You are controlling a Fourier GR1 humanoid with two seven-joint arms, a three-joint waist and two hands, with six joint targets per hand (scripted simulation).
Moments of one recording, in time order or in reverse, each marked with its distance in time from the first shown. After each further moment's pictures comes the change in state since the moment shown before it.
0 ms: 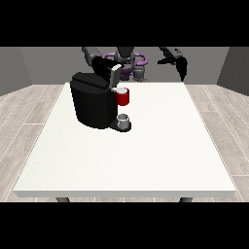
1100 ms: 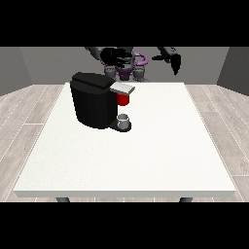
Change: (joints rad) left arm 0.057 -0.041 -0.055 0.002 -0.005 0.014 -0.095; right arm 0.054 0.108 0.125 -0.050 -0.035 -0.001 -0.084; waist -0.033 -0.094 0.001
